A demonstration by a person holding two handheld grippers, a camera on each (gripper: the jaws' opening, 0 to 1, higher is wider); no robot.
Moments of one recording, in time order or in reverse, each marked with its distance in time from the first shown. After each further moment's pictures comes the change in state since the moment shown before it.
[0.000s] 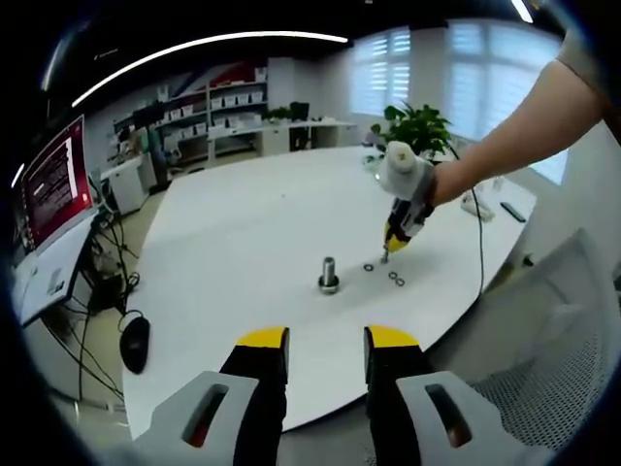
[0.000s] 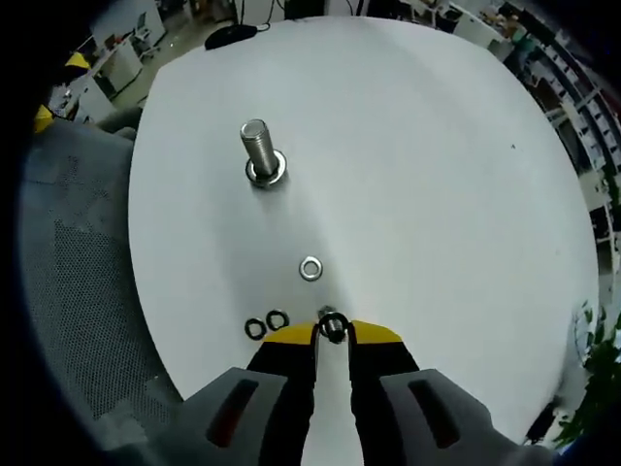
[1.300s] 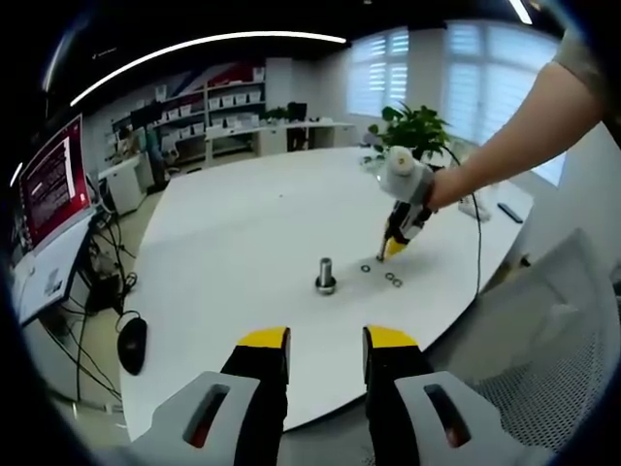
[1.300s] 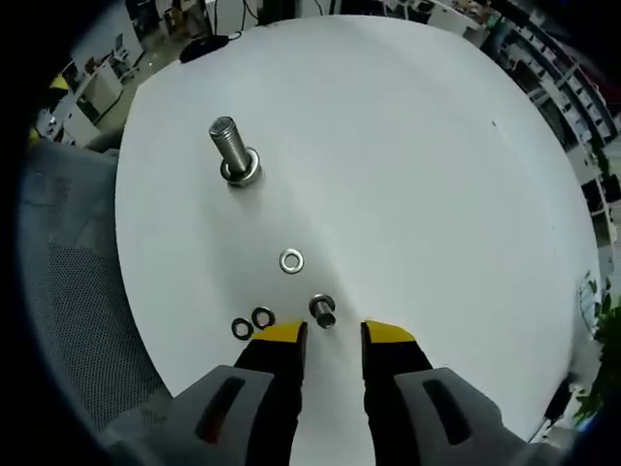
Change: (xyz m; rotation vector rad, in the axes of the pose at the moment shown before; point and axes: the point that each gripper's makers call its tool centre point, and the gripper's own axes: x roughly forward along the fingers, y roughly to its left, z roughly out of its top) left arm 0.000 -0.002 0.001 -0.001 -0.008 -0.014; right arm -0.008 -0.010 -0.007 0.093 -0.036 -0.036
